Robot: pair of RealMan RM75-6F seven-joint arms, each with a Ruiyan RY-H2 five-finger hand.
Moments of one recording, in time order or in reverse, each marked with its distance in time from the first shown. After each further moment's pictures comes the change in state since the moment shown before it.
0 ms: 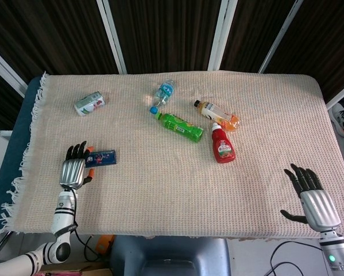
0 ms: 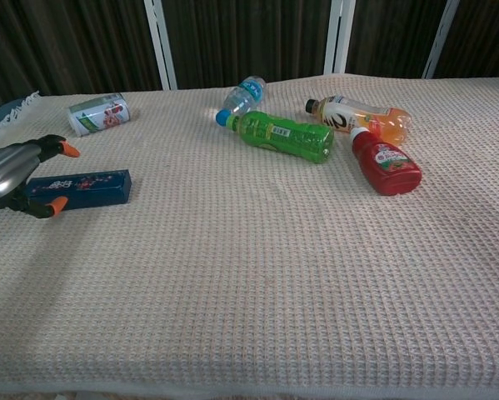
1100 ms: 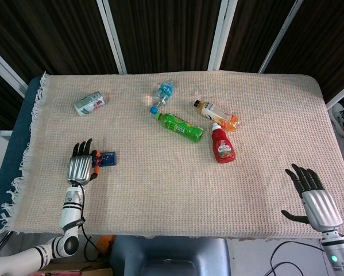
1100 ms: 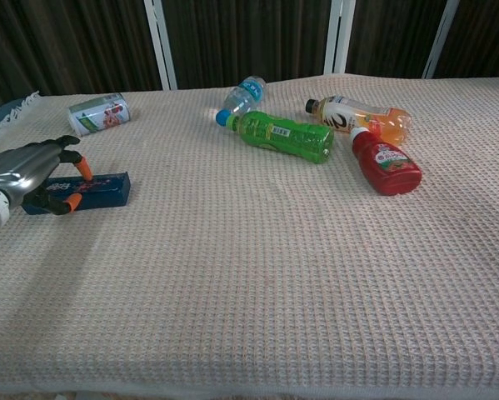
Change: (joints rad) left arm -0.067 -0.048 -0.013 0.041 -0.104 -0.037 0.100; right arm 0.000 0.016 -0.001 -0.001 -0.001 0.000 0.032
